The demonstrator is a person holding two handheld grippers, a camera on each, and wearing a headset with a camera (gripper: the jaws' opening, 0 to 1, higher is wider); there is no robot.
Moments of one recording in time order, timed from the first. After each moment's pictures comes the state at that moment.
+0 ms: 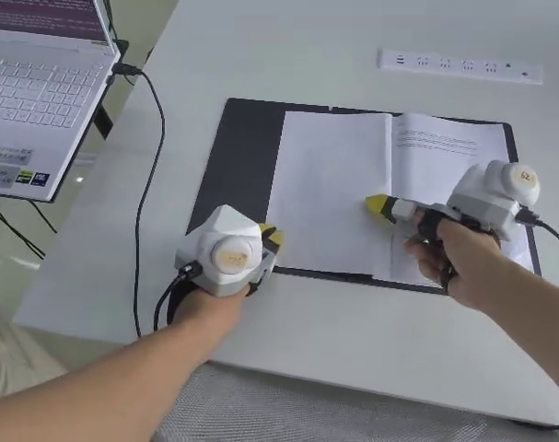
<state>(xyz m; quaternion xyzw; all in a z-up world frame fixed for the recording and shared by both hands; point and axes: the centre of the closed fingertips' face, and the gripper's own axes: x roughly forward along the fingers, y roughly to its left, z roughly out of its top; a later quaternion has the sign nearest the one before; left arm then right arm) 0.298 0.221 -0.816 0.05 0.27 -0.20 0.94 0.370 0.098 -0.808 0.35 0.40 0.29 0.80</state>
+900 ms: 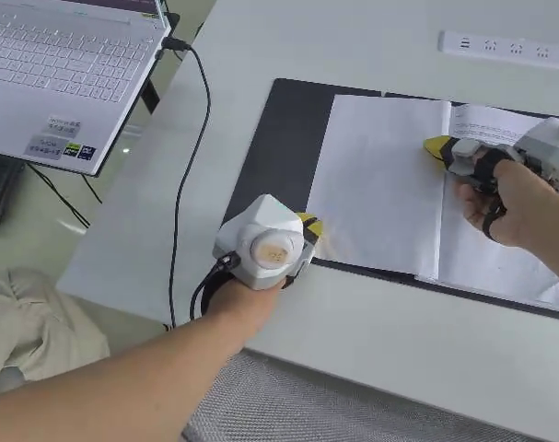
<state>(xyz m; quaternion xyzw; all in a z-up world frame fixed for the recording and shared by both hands) 0.299 0.221 -0.817 0.06 0.26 -0.20 0.94 0.461 0.096 -0.804 0.43 0.39 0.24 0.78</state>
